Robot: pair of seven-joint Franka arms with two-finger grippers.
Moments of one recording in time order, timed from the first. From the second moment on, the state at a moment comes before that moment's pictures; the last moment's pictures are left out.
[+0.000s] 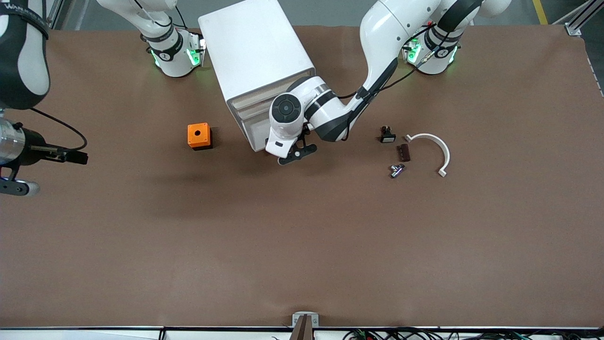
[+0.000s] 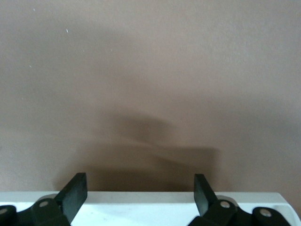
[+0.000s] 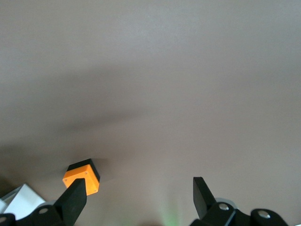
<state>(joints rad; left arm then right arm) -0.68 0.79 -0.31 -1.40 0.00 2.09 -1.30 -0.03 0.26 -0.01 -1.38 -0.09 1.43 0.13</state>
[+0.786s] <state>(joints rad) -0.72 0.79 -0.32 -1.42 -0.11 2.09 -1.30 -0.04 0.12 -0.07 -1.47 -0.06 1.39 0.10</state>
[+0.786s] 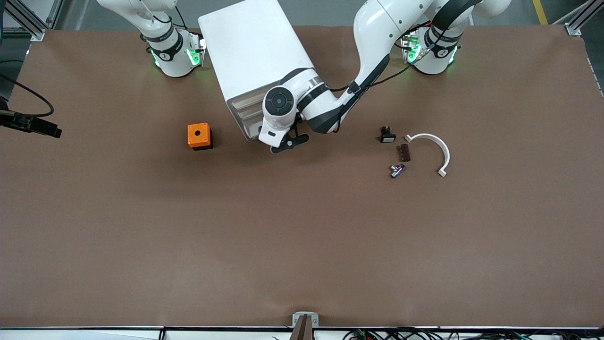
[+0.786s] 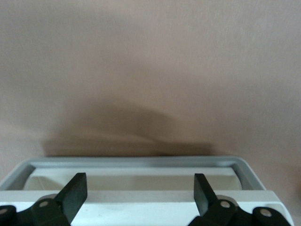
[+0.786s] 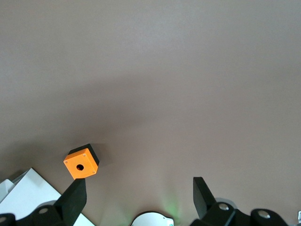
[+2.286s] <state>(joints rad) -0.70 0.79 -0.31 -1.40 -0.22 2.09 -1.30 -0.04 0.12 -0.07 -1.39 -0.06 1.38 0.10</state>
